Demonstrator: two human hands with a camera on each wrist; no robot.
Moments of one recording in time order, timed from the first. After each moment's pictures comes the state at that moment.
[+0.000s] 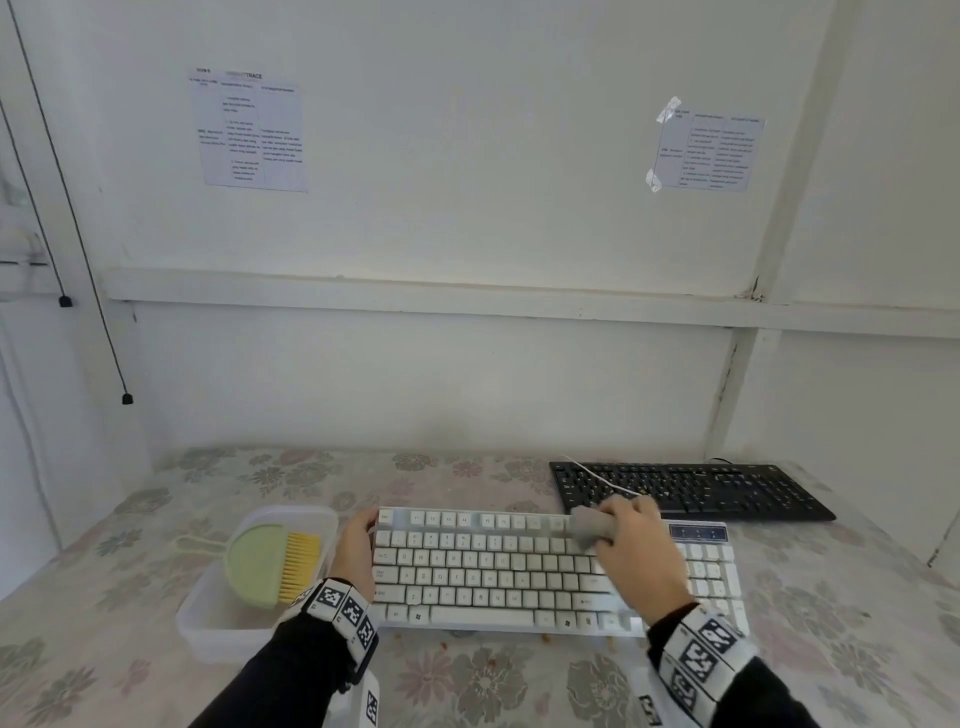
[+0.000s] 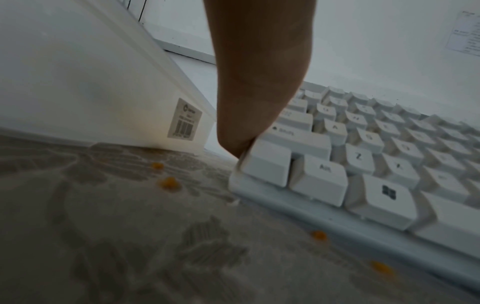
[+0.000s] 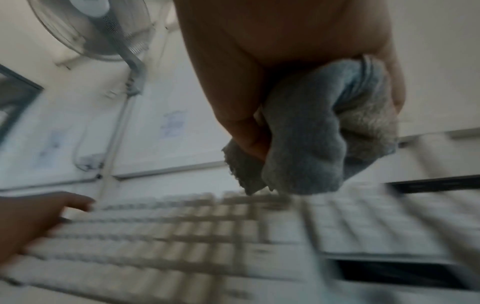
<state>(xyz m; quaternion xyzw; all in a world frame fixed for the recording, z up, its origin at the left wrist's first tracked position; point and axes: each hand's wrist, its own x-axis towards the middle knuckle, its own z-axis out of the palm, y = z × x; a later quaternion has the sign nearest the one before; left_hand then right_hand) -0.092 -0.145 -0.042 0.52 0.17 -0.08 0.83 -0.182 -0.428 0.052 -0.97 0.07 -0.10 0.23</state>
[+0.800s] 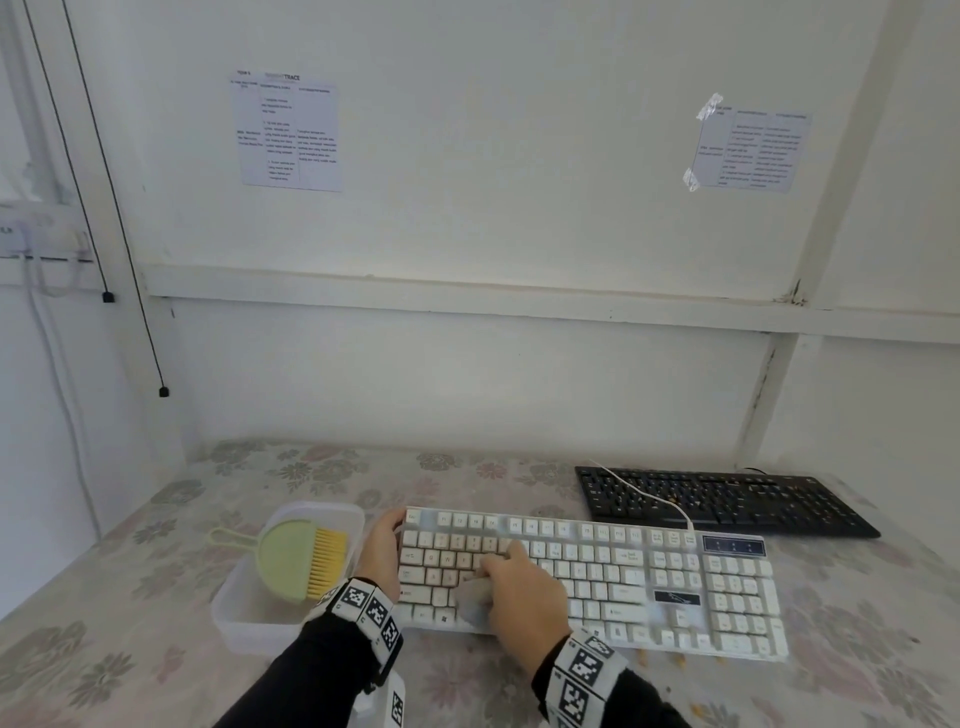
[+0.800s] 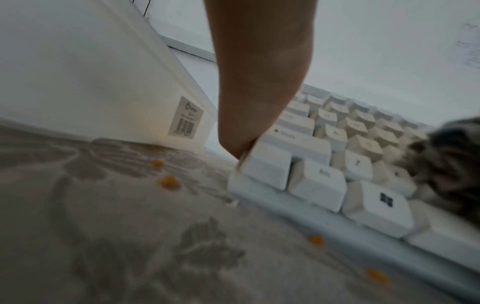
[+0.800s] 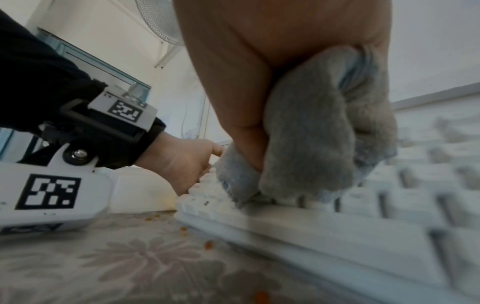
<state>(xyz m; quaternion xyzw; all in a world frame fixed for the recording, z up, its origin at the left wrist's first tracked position) -0.098 -0.137 -0.036 0.51 0.22 -0.09 0.83 -0.181 -0.304 0.019 -0.99 -0.08 0.01 0.10</state>
